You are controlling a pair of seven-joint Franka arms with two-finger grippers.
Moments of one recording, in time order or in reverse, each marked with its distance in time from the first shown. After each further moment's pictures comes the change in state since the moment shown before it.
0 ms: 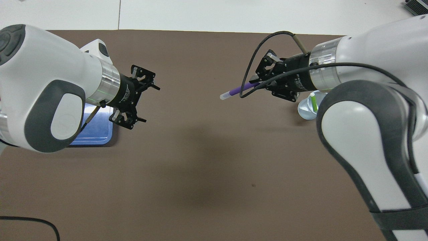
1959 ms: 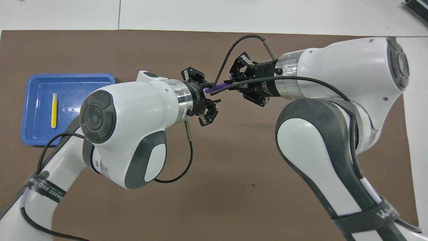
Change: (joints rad) left arm -0.242 0.004 -0.003 -0.130 -0.003 0.596 -0.761; right arm 0.074 0.019 -0.001 -0.042 0.037 0.140 0.120
